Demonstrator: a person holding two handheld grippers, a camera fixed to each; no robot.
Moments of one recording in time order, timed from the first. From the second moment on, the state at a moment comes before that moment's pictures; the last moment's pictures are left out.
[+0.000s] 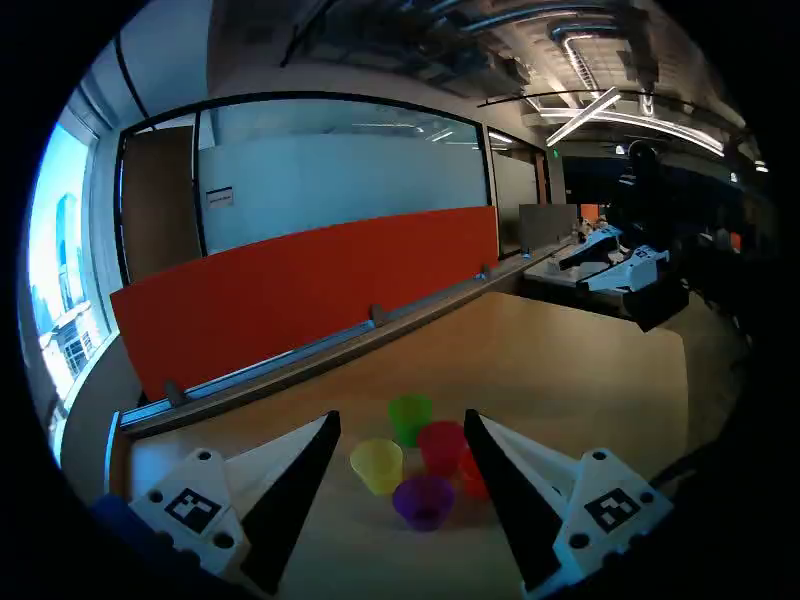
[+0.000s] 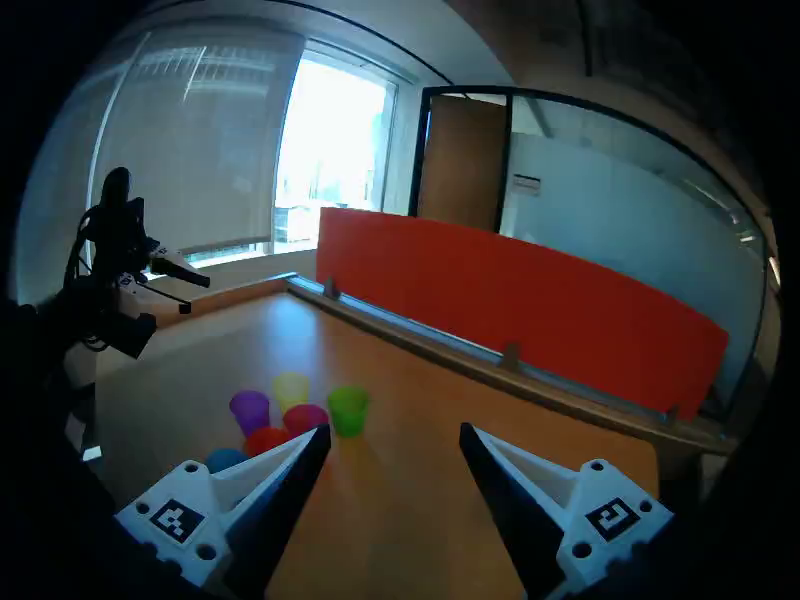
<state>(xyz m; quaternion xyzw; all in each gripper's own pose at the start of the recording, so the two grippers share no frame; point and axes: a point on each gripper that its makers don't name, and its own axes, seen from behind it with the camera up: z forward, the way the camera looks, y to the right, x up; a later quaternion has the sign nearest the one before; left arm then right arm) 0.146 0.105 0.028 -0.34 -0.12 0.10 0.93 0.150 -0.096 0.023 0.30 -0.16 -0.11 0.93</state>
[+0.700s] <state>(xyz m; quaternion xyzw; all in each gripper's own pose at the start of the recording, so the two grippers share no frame) 0.094 0.138 -0.003 -0.44 -0.18 0.14 0.87 0.134 -0.103 0.019 0.32 -0.19 -0.12 0.92</state>
